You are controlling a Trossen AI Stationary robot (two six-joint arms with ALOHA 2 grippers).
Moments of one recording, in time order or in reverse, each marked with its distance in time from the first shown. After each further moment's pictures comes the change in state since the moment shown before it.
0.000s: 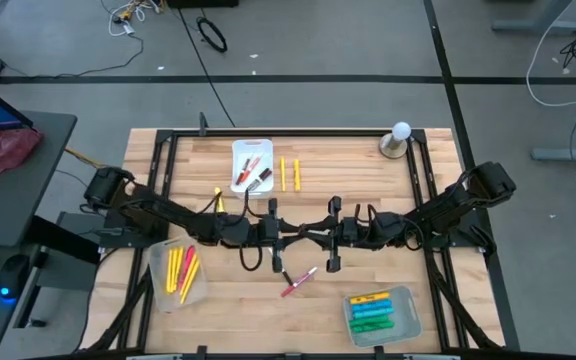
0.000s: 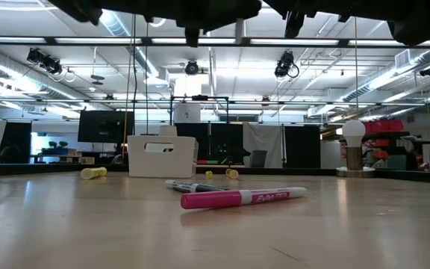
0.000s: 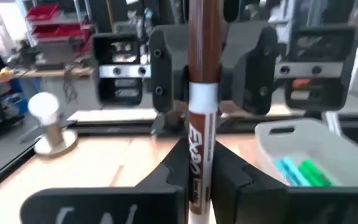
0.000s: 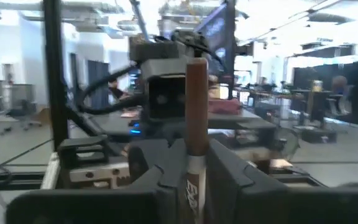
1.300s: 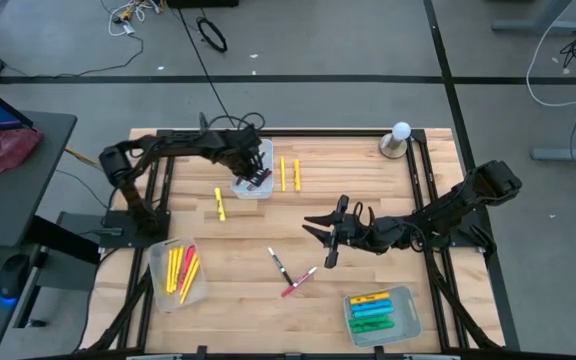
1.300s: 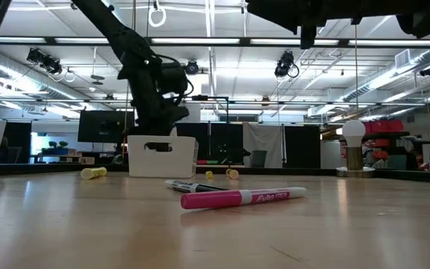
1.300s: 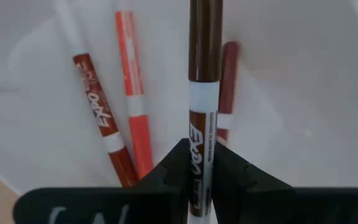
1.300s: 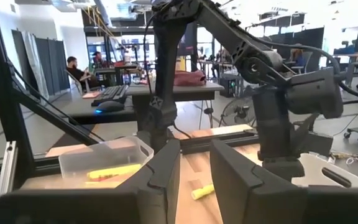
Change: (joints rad) left arm 0.839 0.101 0.210 -1.291 0.458 -0.414; right arm 0.042 -0.048 0.000 -0.166 0.233 0.081
